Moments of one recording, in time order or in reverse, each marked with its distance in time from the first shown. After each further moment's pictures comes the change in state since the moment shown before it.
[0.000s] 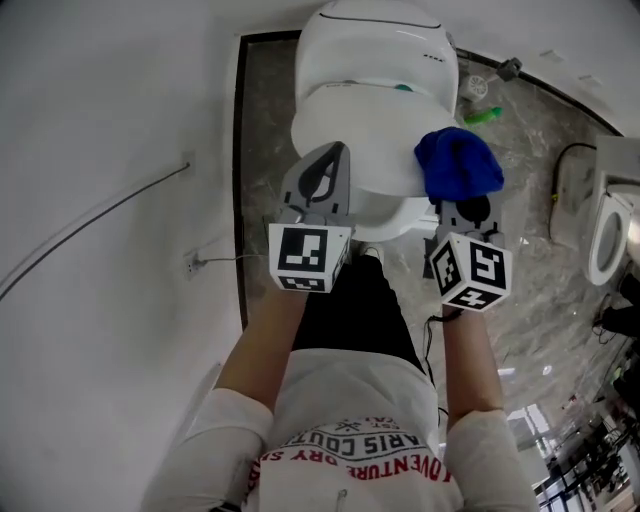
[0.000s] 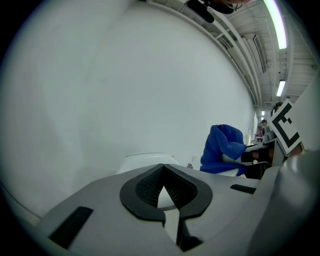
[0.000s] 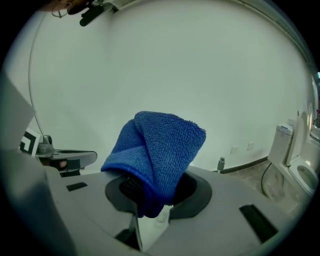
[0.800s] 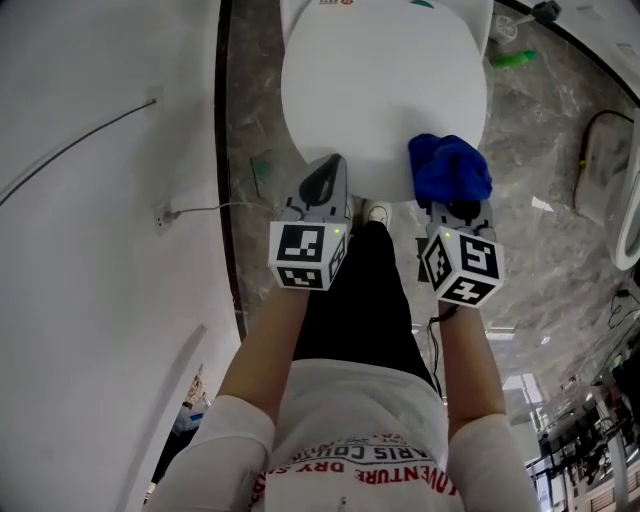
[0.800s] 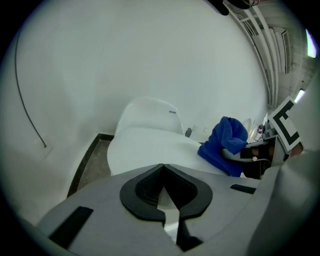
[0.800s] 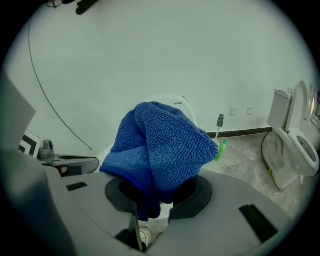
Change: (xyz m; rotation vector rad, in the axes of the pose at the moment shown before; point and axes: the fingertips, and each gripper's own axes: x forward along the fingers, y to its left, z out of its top) left arm -0.051 -0.046 -0.248 -0.182 0.301 0.031; right arm -0.027 0.005 -0.233 0.043 0.290 0.044
